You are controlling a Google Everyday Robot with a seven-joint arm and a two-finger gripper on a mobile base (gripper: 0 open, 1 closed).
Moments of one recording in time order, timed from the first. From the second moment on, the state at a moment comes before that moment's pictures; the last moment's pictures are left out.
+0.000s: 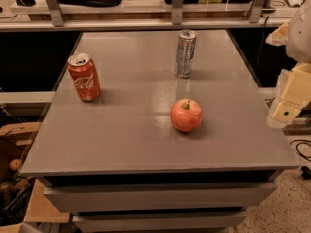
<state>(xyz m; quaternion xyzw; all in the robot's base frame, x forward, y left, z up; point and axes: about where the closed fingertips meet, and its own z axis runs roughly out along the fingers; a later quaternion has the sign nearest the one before) 0.438 -0.216 0.978 -0.60 0.78 -0.04 0.16</state>
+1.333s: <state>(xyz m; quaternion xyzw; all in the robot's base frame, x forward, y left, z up) 0.439 -0.145 0.922 -0.64 0.71 0.20 0.23</state>
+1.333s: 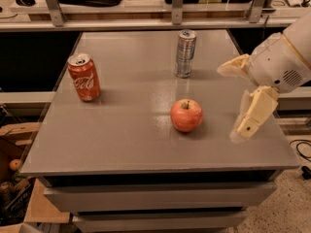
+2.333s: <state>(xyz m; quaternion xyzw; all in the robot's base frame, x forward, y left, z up) 0.461 -0.092 0.899 -0.59 0.66 0.32 0.34</state>
